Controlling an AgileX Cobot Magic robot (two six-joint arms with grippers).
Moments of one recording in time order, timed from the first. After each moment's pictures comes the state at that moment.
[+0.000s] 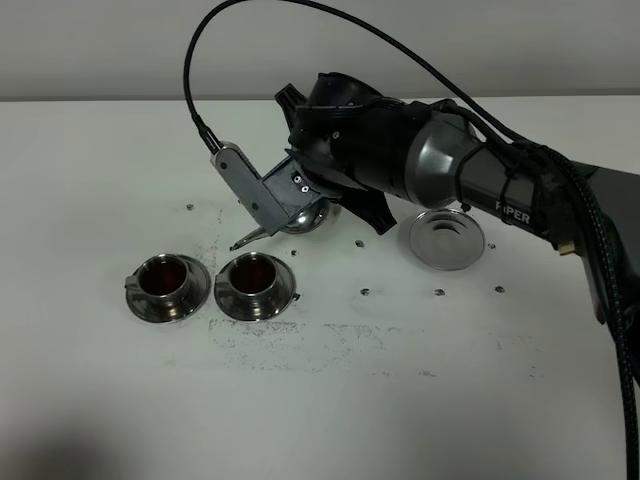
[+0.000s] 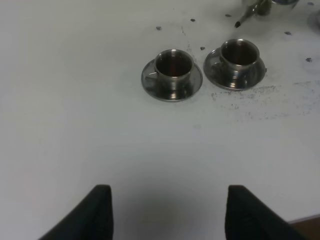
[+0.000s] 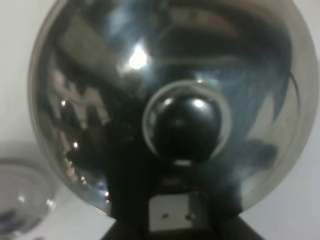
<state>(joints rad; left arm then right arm) -0.06 0.00 -0.51 -0.13 1.08 0.17 0.71 2.13 -1.74 -0.56 0.86 -1.08</state>
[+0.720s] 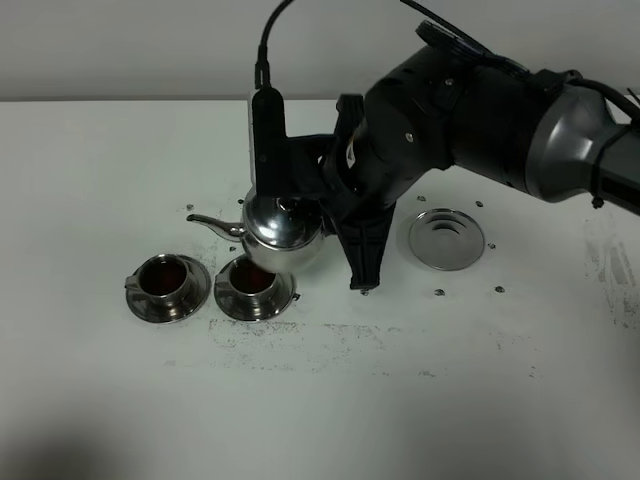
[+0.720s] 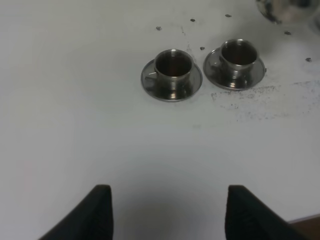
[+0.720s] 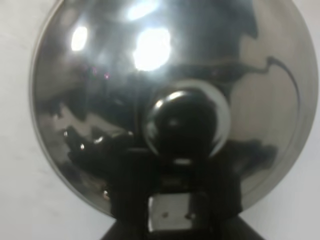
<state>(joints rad) -0.06 0.00 -0.51 -0.13 1.08 0.17 0.67 1.87 -1.50 -0.03 0.84 -0.85</state>
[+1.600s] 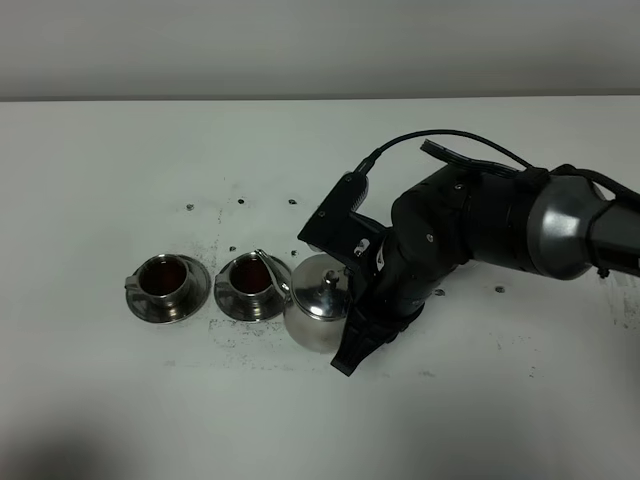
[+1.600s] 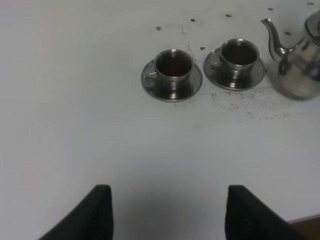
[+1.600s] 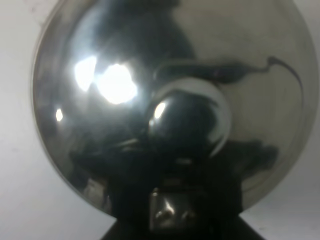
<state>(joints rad) -0.06 0.00 -0.51 -0.13 1.08 0.17 0.67 1.87 -1.18 0.06 0.69 -0.29</state>
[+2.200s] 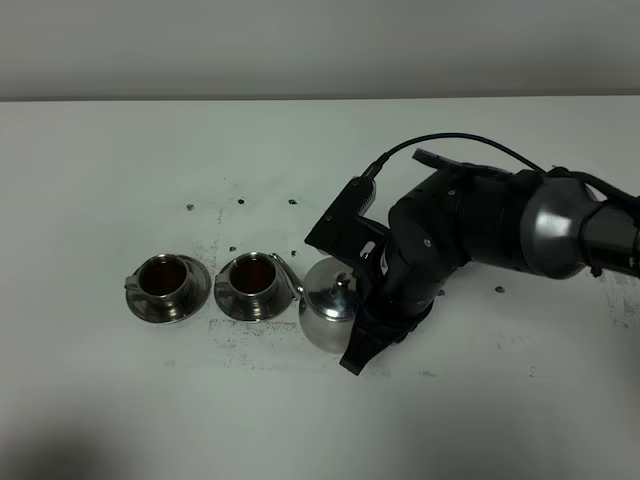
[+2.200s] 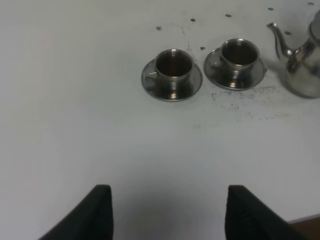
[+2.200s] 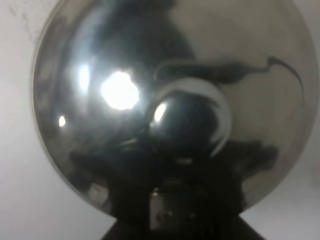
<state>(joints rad) -0.06 0.00 -0.51 -0.13 1.08 0.17 0.66 1.87 -1.21 -0.02 0.77 -0.21</state>
